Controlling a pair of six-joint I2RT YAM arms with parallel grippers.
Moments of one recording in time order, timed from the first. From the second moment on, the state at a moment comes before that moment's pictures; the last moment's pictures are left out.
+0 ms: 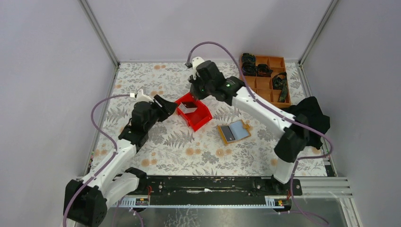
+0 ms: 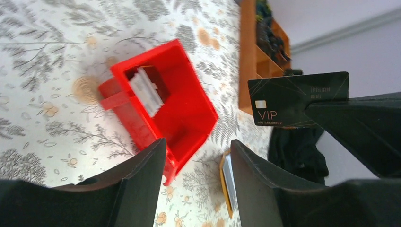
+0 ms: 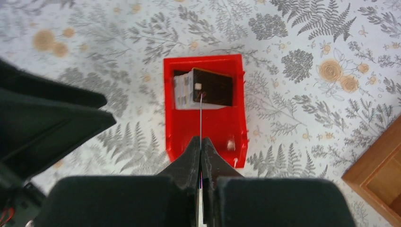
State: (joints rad) left arm -0.33 0.98 0.58 0.05 0.01 -0.89; right arm 0.81 1.86 1.81 -0.61 0.10 0.12
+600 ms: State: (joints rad) left arm -0.34 0.86 0.58 0.05 0.49 -0.72; right arm 0.81 1.45 1.42 -0.71 -0.26 0.22
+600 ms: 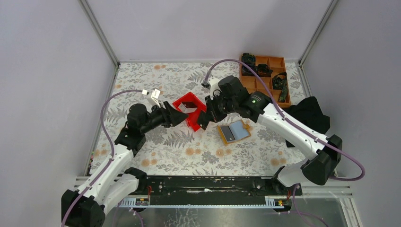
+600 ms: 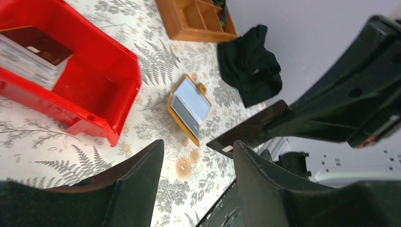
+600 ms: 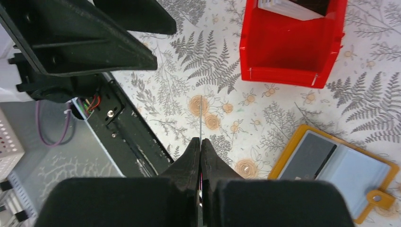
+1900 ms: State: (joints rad) left arm -0.46 1.05 0.59 0.09 0.70 -0.63; right arm 0.67 1.59 1.34 -0.64 -0.77 0.29
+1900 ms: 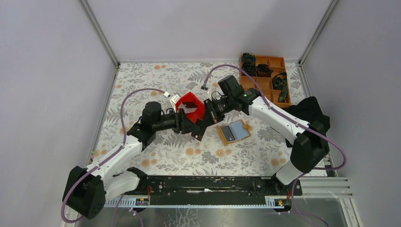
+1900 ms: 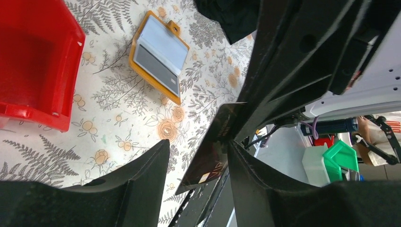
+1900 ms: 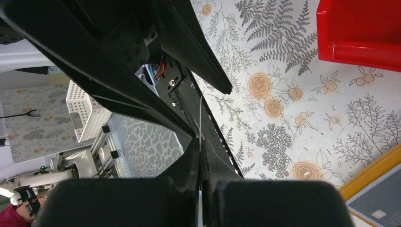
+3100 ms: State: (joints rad) left arm -0.46 1.08 0.56 0.15 0.76 -0.66; right arm 0.59 1.62 1.32 -0.60 -0.77 0.29
